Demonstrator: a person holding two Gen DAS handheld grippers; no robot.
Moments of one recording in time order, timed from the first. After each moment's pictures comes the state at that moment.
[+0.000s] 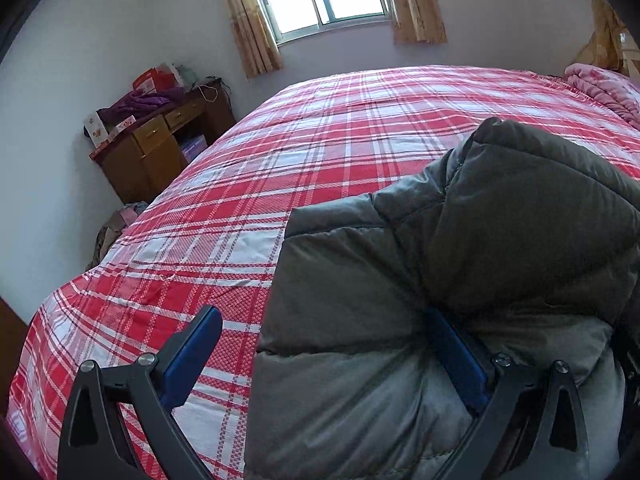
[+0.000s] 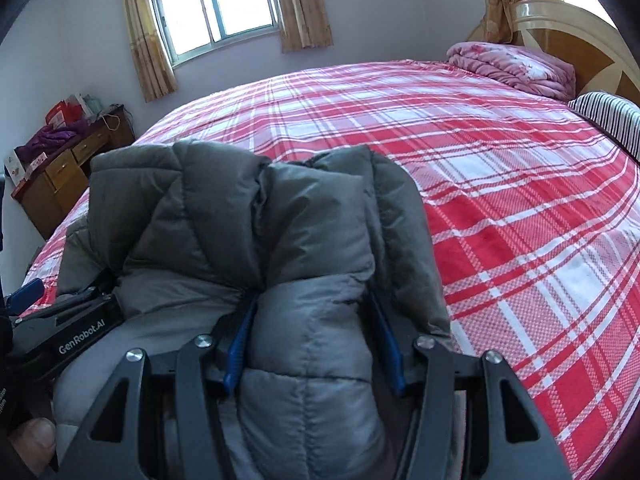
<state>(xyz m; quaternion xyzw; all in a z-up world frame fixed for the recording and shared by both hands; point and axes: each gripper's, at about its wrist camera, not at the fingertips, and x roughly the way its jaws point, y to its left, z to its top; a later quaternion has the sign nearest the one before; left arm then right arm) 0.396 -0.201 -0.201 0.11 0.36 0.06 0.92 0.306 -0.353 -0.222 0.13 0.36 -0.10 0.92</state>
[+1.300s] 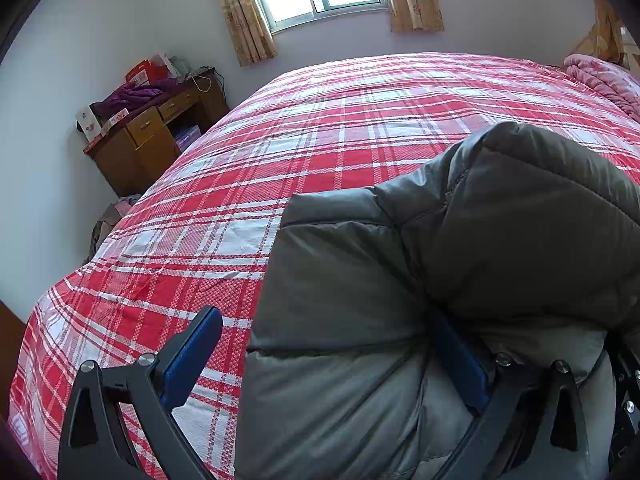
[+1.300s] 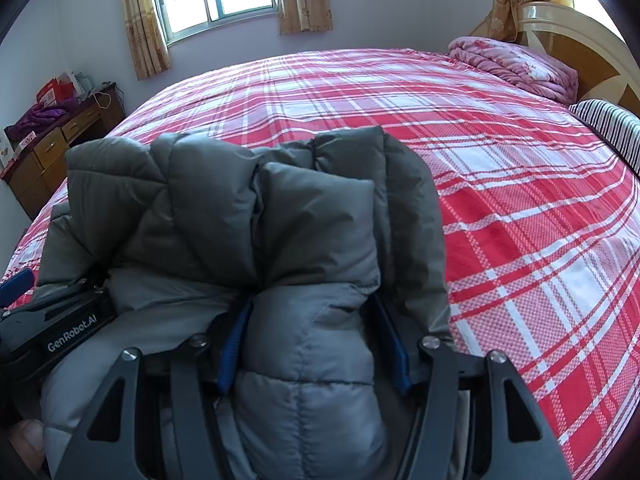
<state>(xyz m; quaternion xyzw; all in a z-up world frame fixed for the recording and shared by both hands) 0.403 -0.197 -0.209 0.12 0.38 0.05 0.91 0.318 -0.344 -0.228 0.11 0.39 -0.12 0.91</state>
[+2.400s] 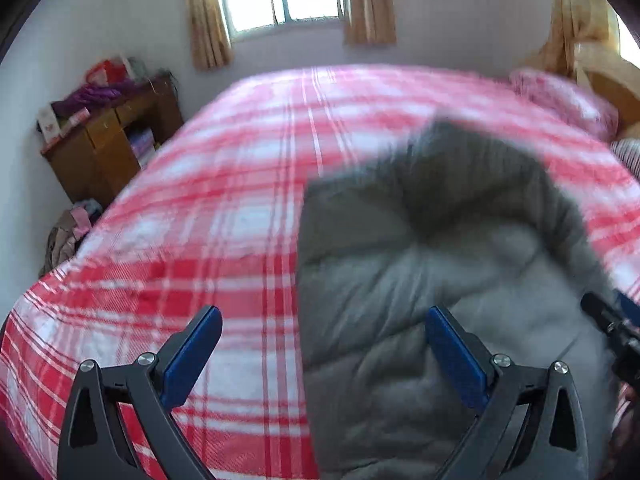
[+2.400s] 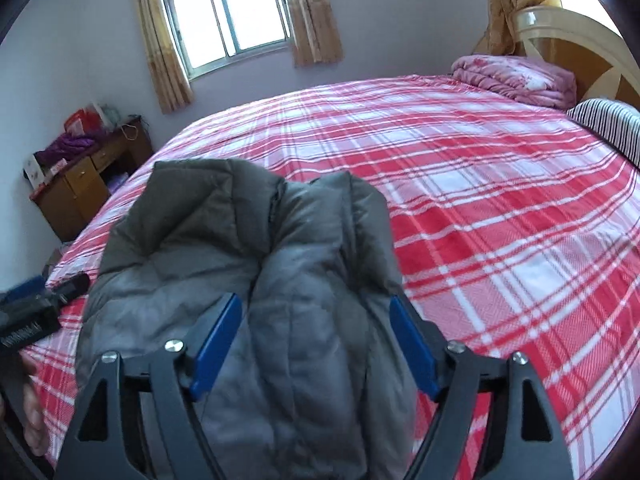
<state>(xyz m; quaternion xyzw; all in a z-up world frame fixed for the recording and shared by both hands) 0.341 -0.141 -0.175 0.09 0.40 -0.07 0.91 0.250 -0.356 -0.192 0.14 0.34 -0.07 0.93</state>
